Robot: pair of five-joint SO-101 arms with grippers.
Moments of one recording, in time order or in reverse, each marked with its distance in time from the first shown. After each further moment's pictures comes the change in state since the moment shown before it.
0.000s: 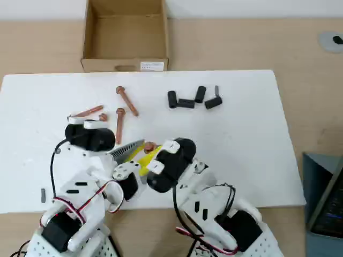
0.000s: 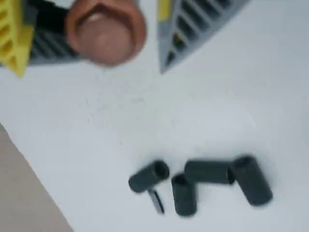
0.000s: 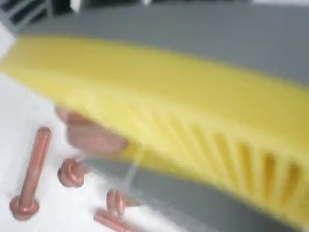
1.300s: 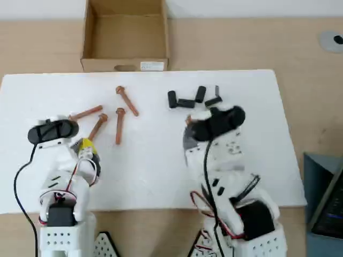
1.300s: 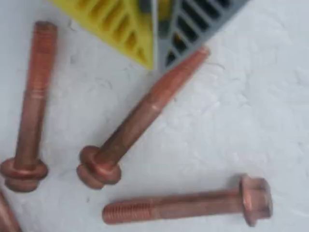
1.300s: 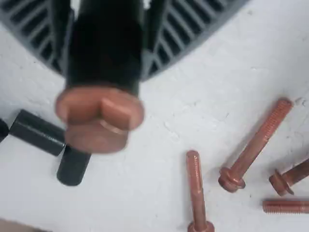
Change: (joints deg) left arm -37.3 0.0 19.6 -3.4 -12.0; right arm 21.9 16.8 -15.6 3.4 -10.6
